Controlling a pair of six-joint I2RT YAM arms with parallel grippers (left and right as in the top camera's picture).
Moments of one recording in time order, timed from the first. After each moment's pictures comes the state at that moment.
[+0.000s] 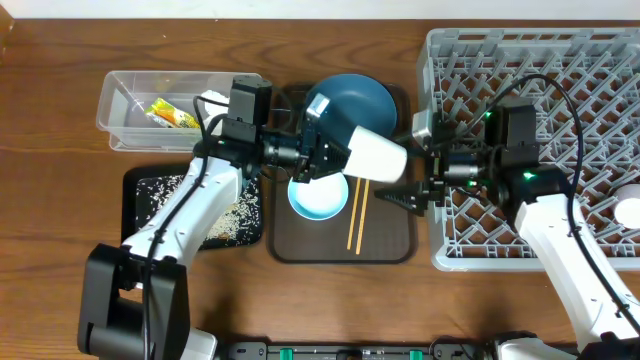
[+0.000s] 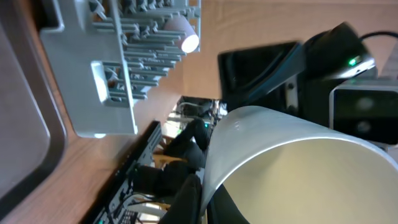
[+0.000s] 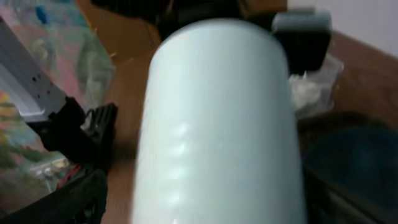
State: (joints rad) left arm -0.28 1.64 1.07 -0.20 1.34 -0.85; right arm 0.15 1.38 0.96 -0.31 -1.23 -0.44
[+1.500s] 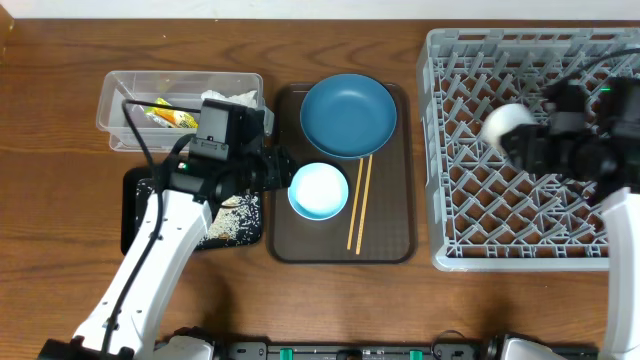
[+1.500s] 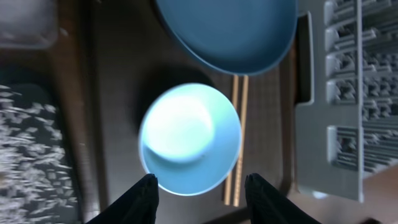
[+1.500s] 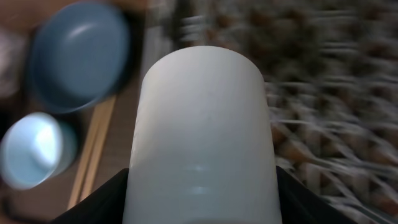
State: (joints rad) left arm -0.24 1.36 1.07 -0.73 0.36 -0.38; right arm -0.24 1.36 1.33 -0.99 -0.33 -0.11
